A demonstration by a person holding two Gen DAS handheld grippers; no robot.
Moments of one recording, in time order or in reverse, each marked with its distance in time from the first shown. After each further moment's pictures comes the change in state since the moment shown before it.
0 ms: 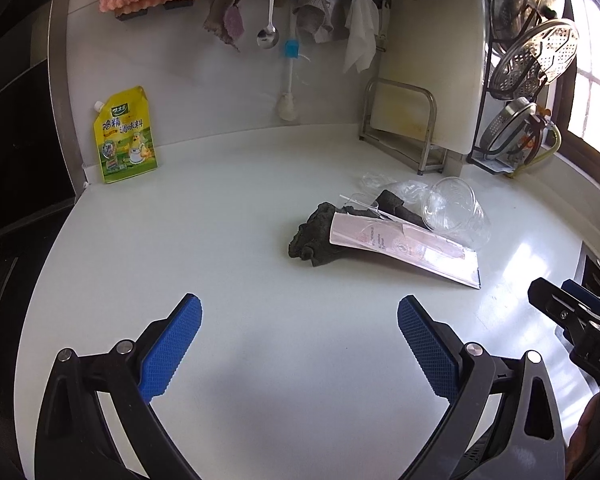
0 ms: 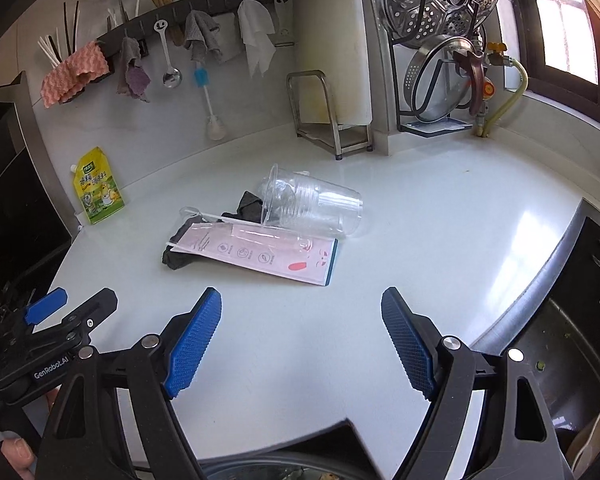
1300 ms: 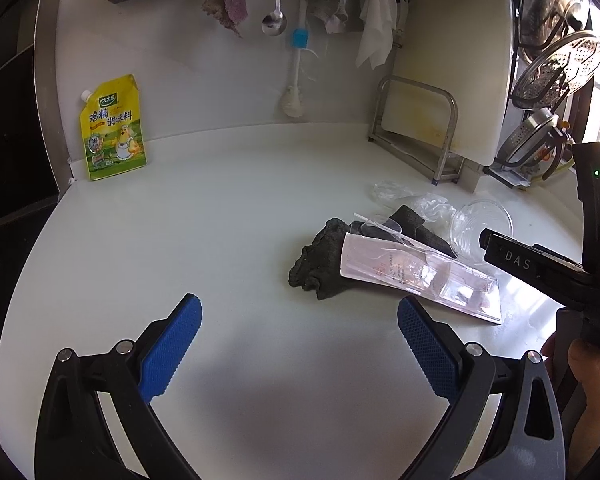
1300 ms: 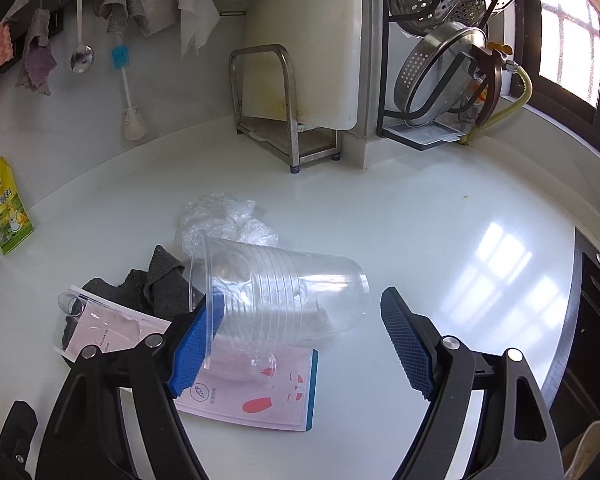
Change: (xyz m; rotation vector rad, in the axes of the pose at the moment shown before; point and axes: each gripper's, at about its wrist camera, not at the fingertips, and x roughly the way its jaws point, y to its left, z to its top) left arm 0.043 0.003 0.020 -0.037 0.017 -0.003; right arm 0.114 0.005 0.065 0.002 0.054 -0.251
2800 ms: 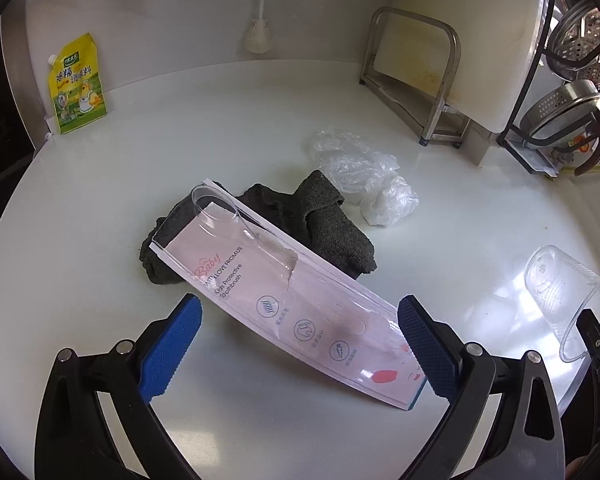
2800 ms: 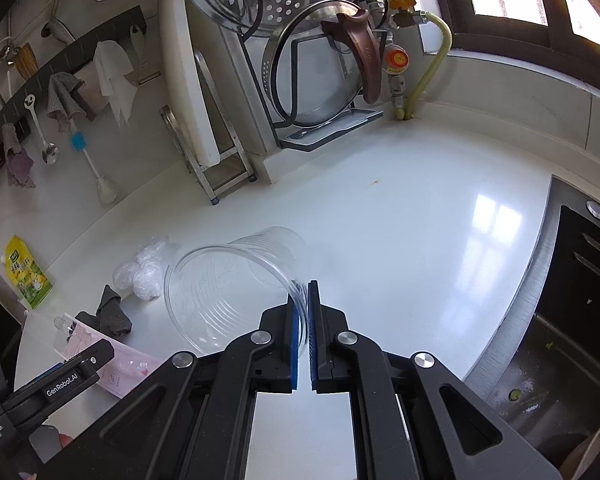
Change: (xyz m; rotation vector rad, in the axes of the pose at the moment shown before) left arm 0.072 -0.122 0.026 -0.120 0.257 0.103; right arm -0.021 -0.162 -0.004 0.233 -0.033 0.141
